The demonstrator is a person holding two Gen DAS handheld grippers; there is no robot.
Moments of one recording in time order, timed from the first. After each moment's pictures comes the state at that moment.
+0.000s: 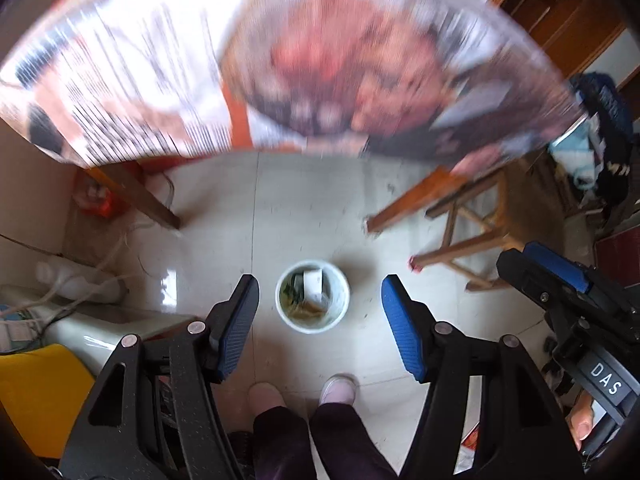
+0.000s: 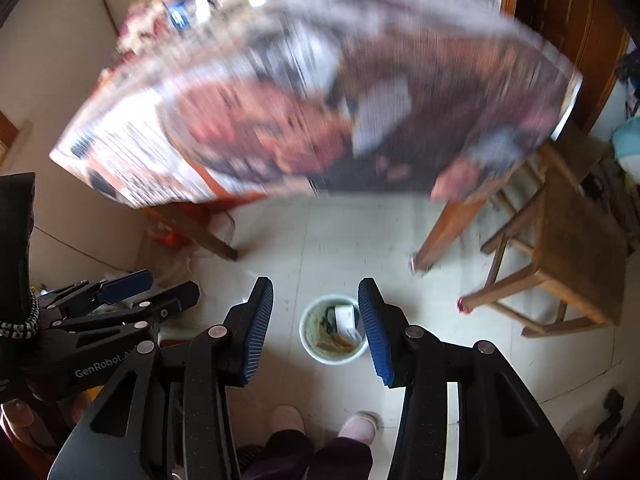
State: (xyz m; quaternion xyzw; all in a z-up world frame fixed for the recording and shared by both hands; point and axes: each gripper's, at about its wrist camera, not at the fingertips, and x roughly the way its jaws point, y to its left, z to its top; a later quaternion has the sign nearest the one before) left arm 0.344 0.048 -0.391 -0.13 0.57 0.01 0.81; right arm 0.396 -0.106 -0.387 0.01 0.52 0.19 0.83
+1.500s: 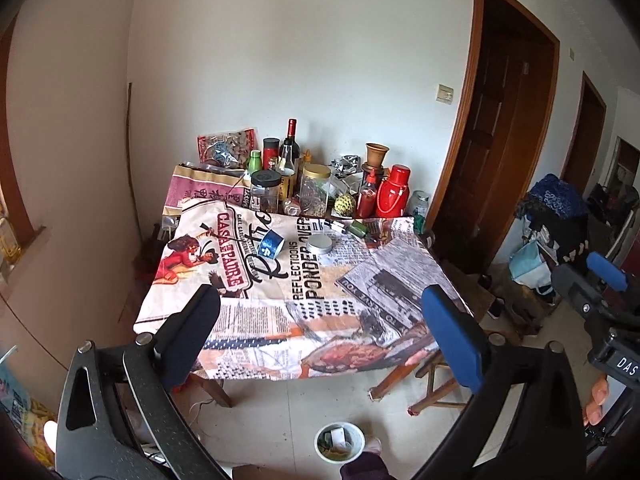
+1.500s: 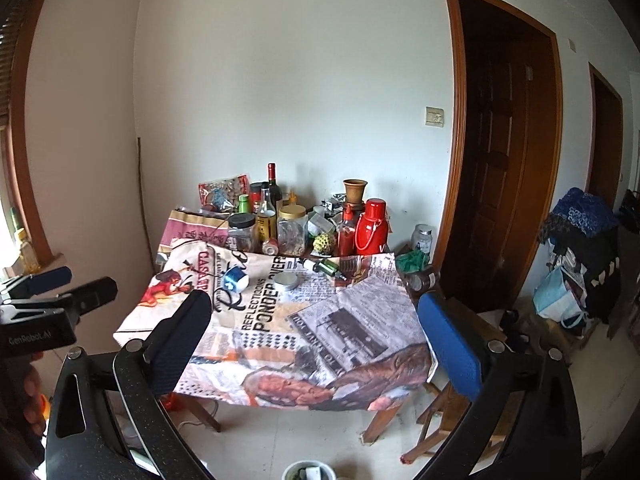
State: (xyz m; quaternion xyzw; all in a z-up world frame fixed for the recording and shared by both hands) left arm 0.265 0.128 -0.027 -0.07 0.27 0.02 0.96; right arm 0.308 -0.079 -0.074 -0.02 0.19 0.11 0.98
